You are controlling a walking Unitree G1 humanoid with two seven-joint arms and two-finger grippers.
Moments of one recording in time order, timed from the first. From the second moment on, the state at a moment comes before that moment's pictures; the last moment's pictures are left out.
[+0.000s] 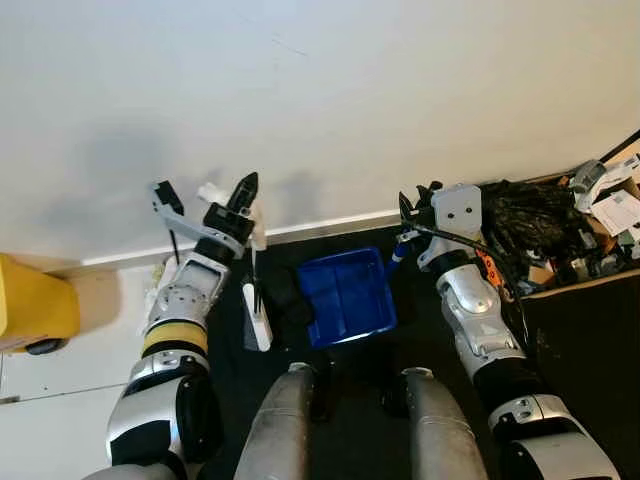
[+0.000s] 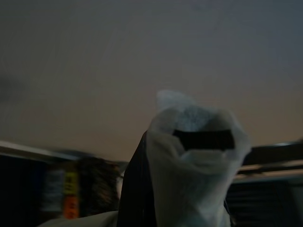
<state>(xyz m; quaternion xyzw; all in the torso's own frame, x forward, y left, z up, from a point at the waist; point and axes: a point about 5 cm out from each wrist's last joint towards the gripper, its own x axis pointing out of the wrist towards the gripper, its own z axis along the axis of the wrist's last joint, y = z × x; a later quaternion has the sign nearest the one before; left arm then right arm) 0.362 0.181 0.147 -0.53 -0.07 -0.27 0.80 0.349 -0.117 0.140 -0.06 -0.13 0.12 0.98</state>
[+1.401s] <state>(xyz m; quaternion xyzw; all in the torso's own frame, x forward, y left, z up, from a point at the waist) 0.321 0.076 0.180 -0.60 0.02 -0.45 0.66 0.347 -0.120 0.143 -0.06 -0.14 0.11 0.98</state>
